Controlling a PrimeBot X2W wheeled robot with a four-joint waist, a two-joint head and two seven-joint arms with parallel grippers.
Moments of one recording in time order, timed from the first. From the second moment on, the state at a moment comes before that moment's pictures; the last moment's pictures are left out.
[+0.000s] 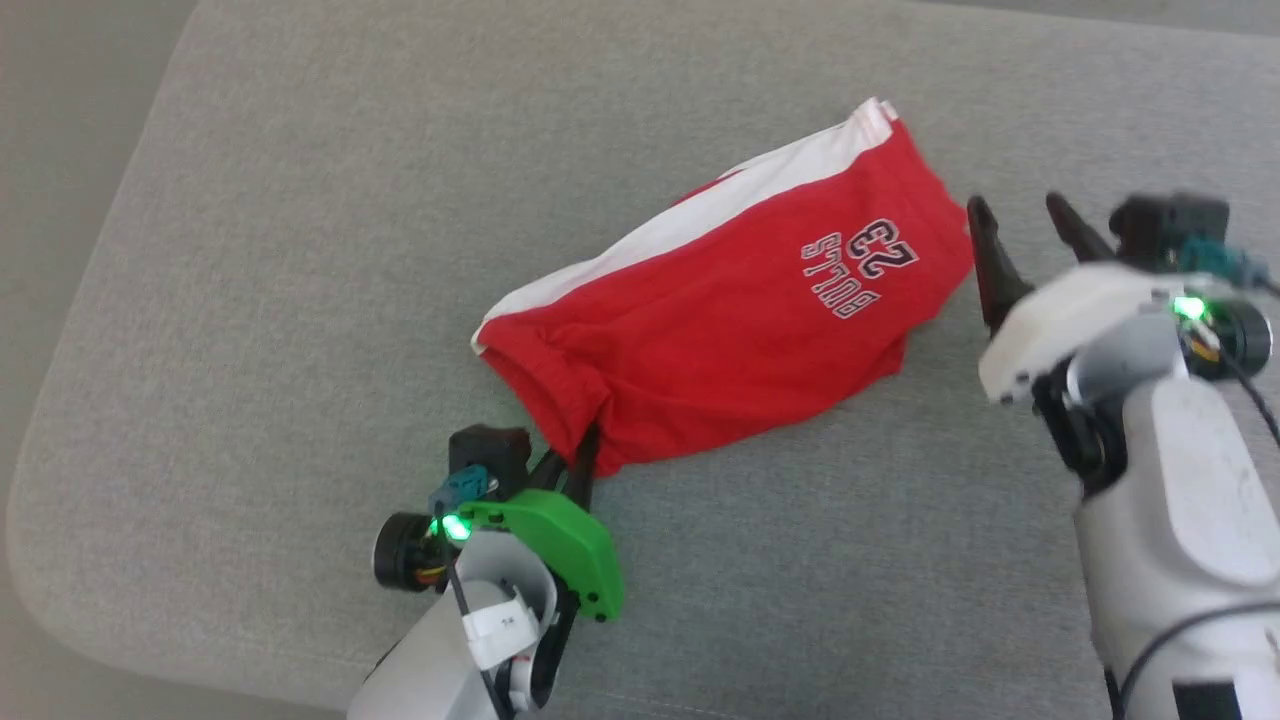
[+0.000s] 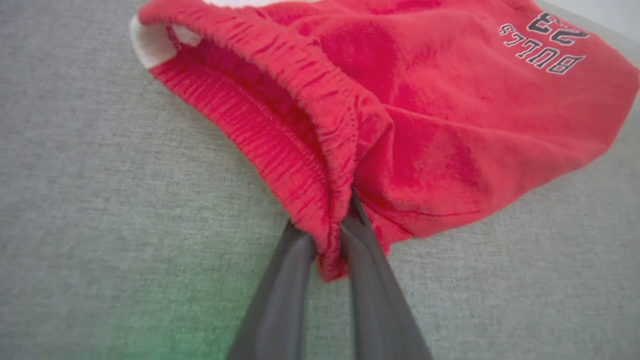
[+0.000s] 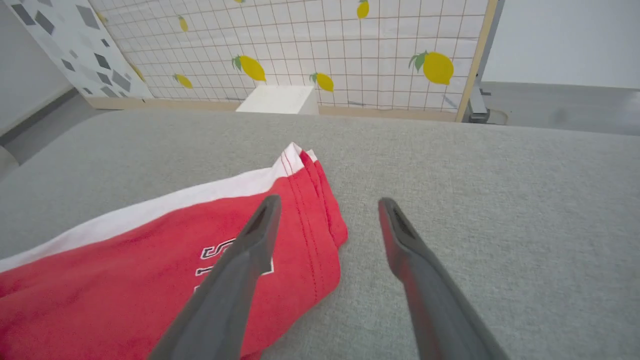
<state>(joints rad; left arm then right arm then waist) -0.37 0.14 -0.59 0.43 -0.59 0.17 -0.10 -0.55 -0.05 -0.10 0.41 0.11 0.13 0.11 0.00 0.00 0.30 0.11</state>
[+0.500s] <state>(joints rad) -0.42 0.10 -0.63 0.41 -0.58 0.15 -0.13 -0.83 -0.07 -0.19 0.77 -0.08 0.13 0.40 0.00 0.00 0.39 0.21</state>
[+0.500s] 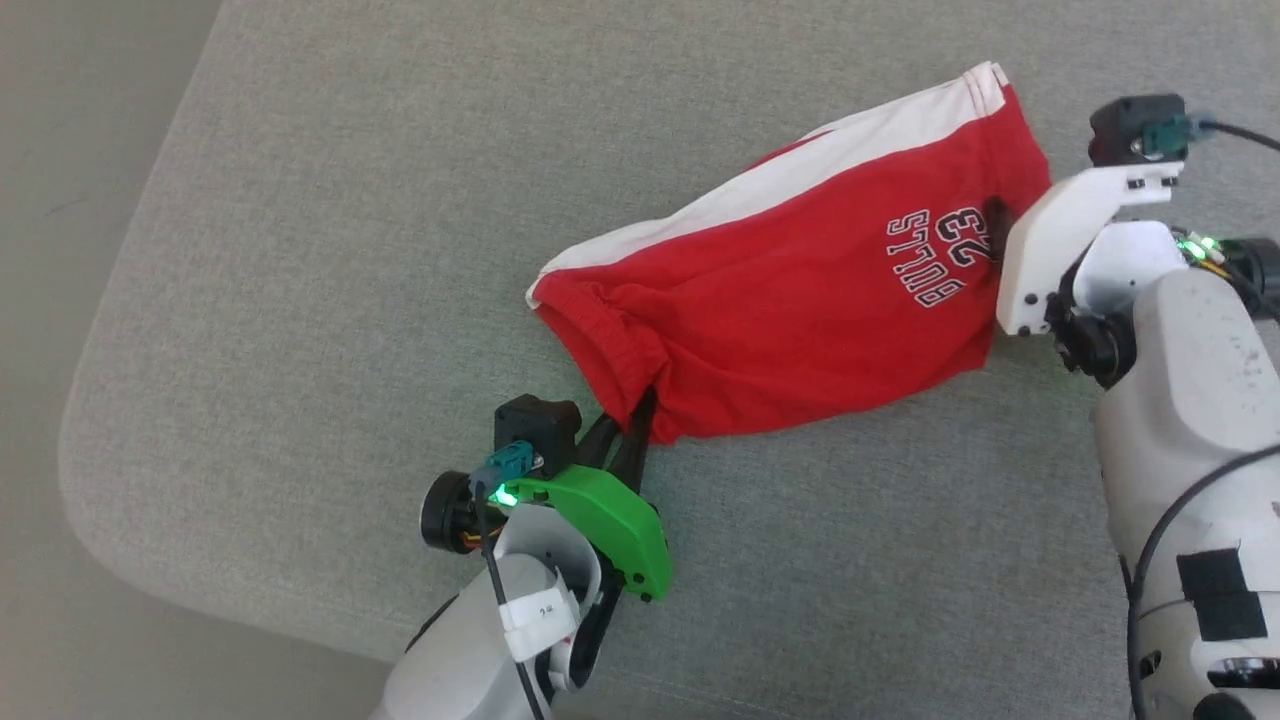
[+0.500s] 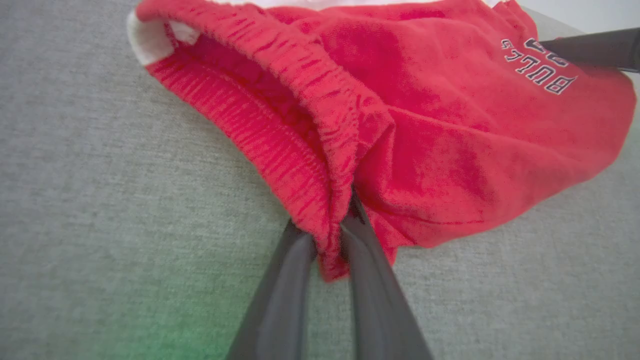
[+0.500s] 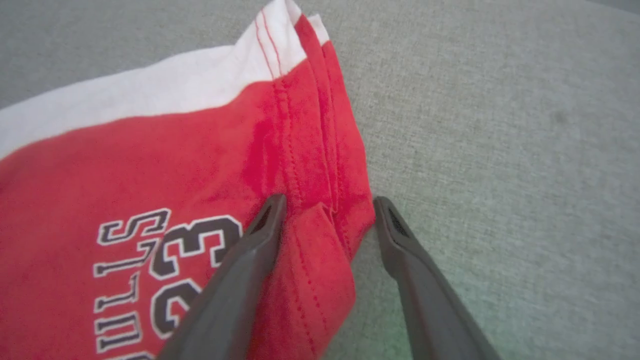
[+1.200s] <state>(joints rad) -0.34 0.25 -0.66 0.25 -0.60 0.12 -0.01 -0.27 -0.06 -0.19 0.06 0.12 0.13 0.37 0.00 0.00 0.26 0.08</state>
